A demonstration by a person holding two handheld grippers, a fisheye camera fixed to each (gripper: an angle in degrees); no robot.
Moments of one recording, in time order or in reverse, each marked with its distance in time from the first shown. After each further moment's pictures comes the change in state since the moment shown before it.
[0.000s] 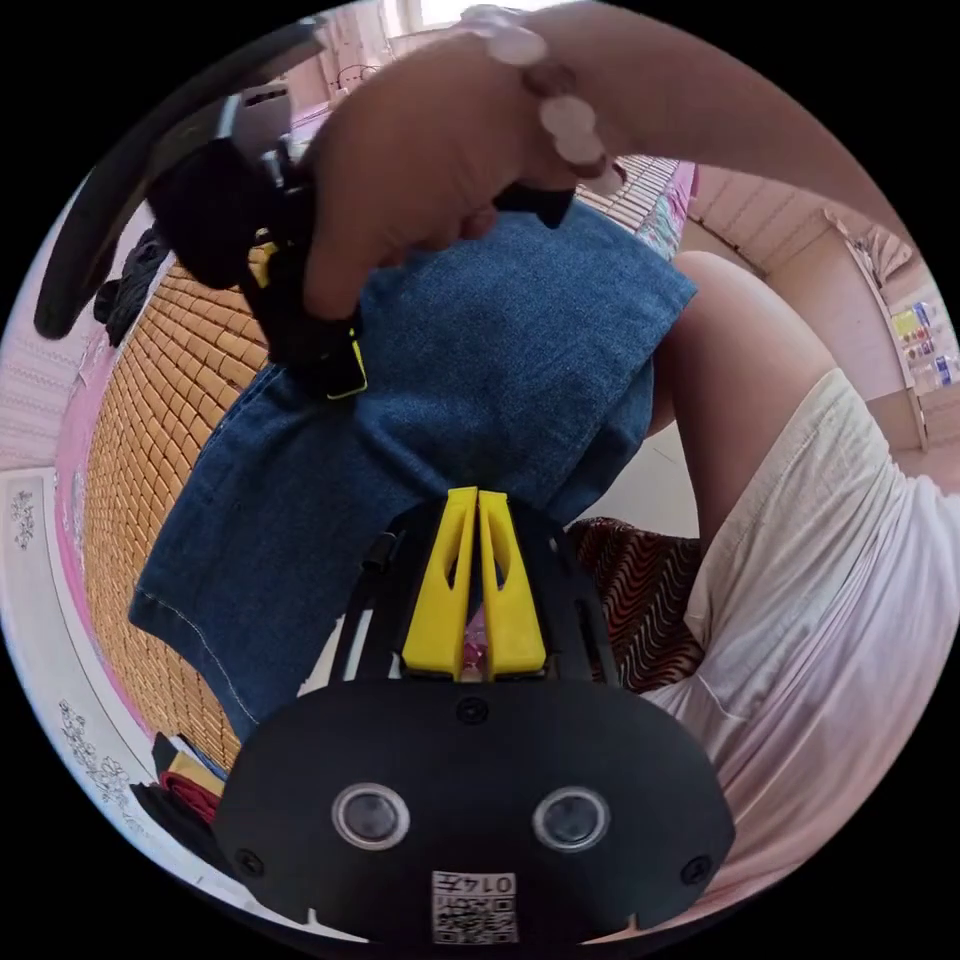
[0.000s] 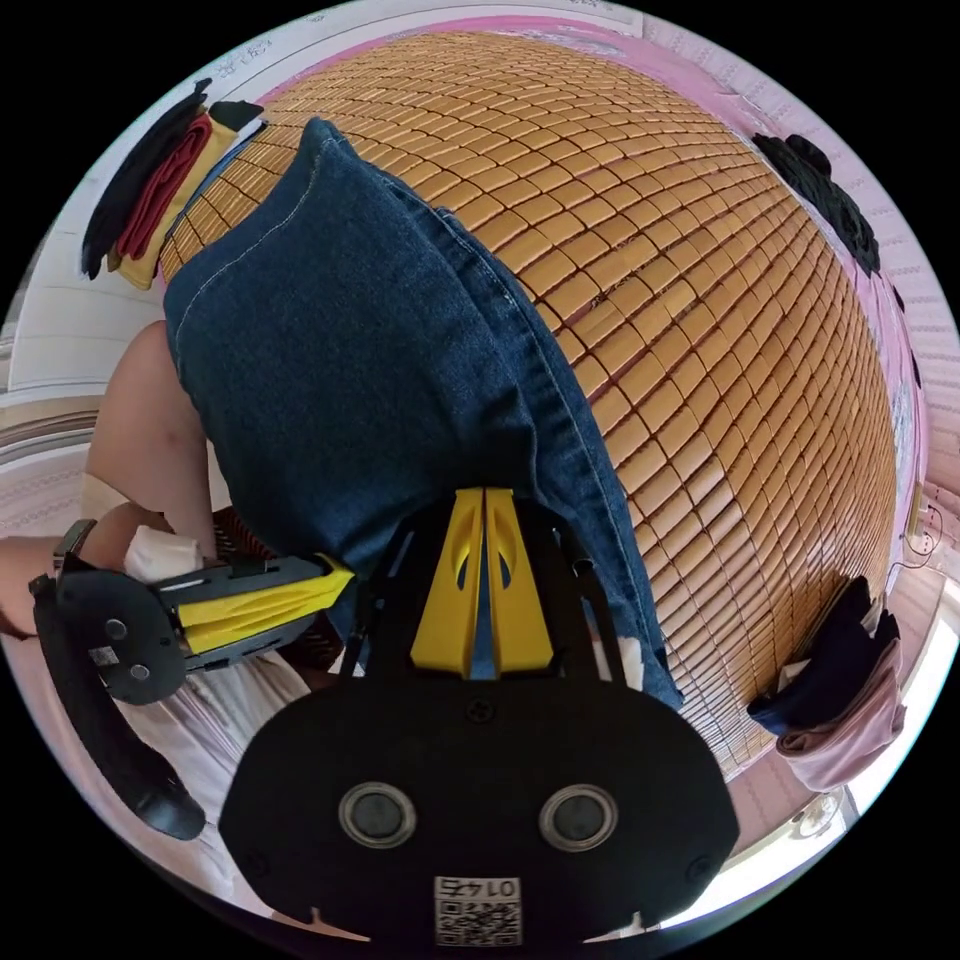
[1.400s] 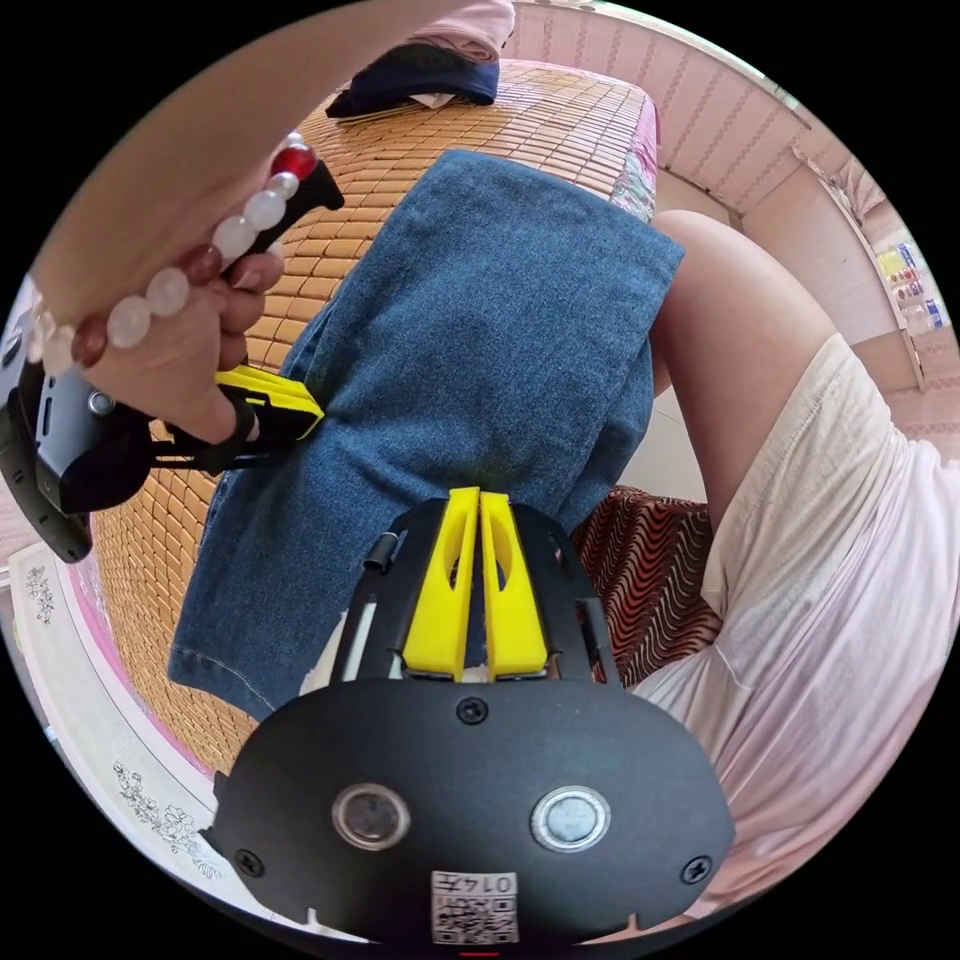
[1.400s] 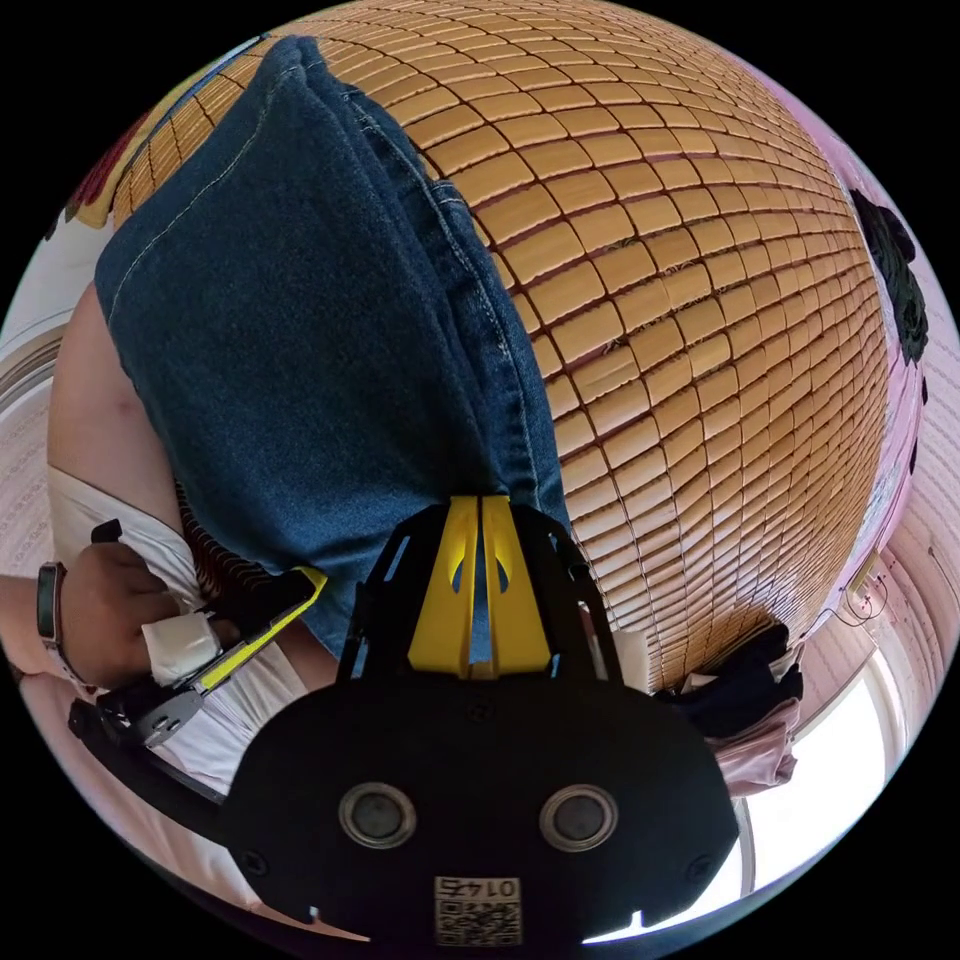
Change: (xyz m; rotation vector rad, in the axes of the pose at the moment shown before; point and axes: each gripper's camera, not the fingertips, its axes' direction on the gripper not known) left arm 0.058 -0.103 0.069 -0.088 -0.020 0.150; right arm 0.065 -0.054 0.029 -0.272 0.093 -0.125
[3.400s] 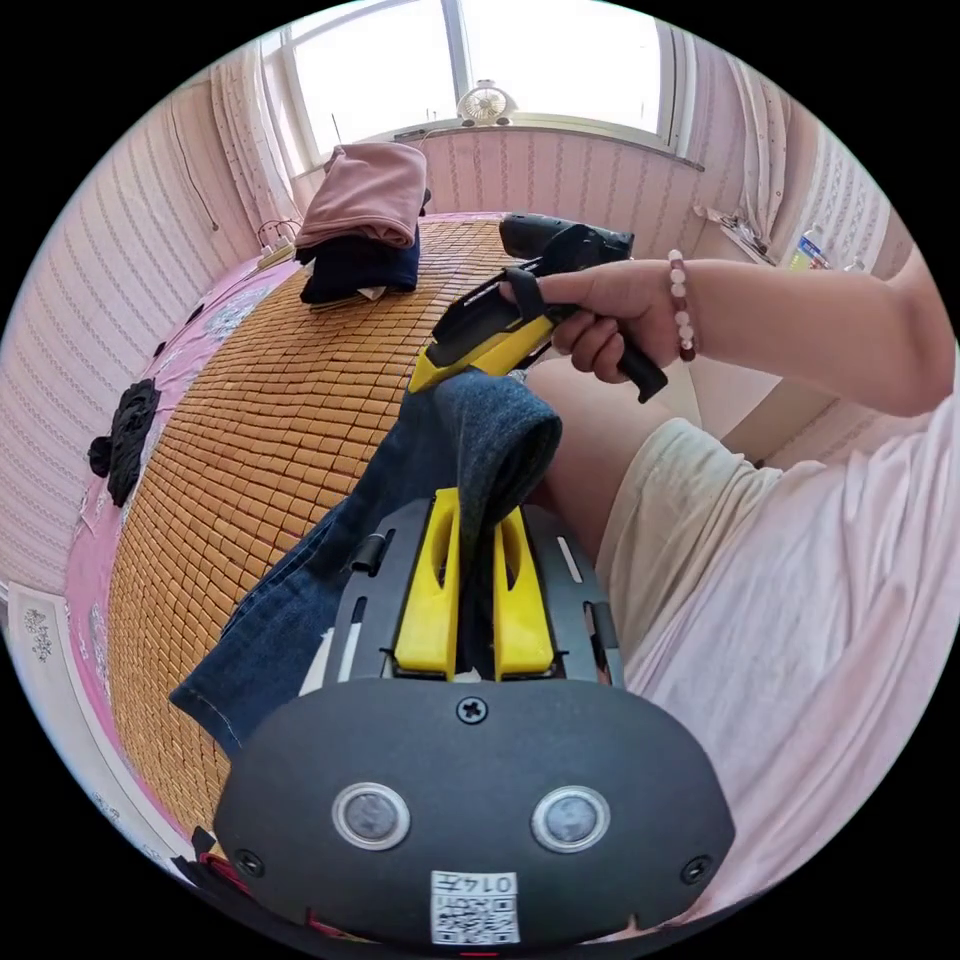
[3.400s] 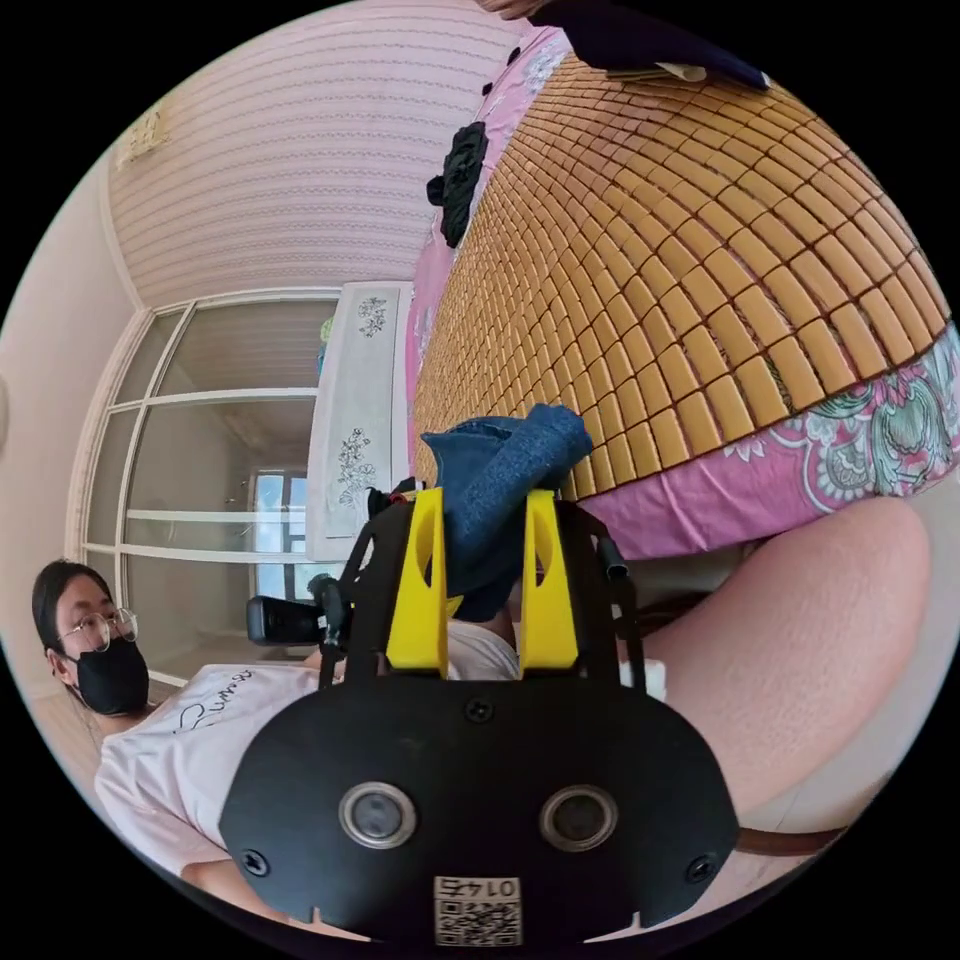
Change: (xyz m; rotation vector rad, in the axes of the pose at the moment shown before) left arm 0.086 0.200 -0.123 0.426 -0.009 0.093; right arm 0.078 0.678 0.309 1.092 -1.293 0.853
